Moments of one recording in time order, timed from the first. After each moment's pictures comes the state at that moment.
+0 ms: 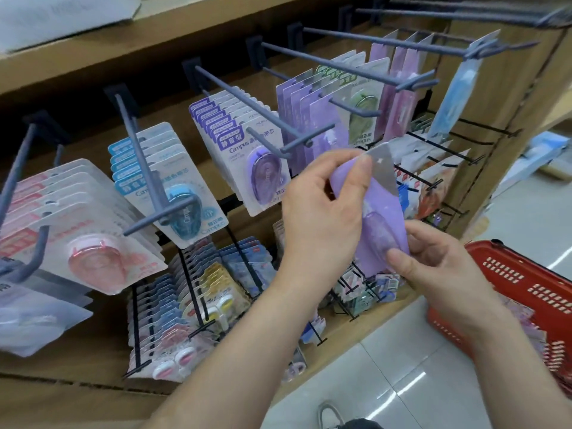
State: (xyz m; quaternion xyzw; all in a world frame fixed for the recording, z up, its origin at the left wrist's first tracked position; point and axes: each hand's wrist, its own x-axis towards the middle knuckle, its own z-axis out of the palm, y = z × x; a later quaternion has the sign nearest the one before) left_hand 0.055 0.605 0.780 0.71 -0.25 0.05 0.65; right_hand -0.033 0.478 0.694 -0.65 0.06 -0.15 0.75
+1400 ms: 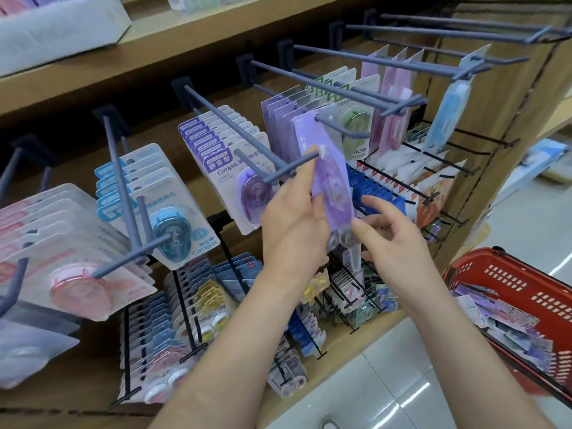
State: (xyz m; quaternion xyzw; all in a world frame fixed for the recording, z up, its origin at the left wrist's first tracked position) left_hand 0.099 0.600 0.755 0.86 -0.24 0.10 0.45; right_hand 0.026 0.492 0.707 -0.70 0.22 -0.21 0.65
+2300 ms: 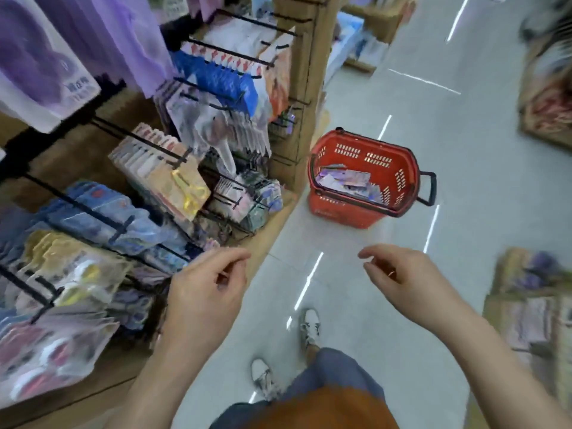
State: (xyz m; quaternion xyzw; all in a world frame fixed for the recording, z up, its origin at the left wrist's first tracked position) left_hand -0.014 0.717 0.615 0.80 -0.42 -0.08 0.42; right_hand -0.242 0.541 0.614 -0.85 0.43 -0.02 0.31
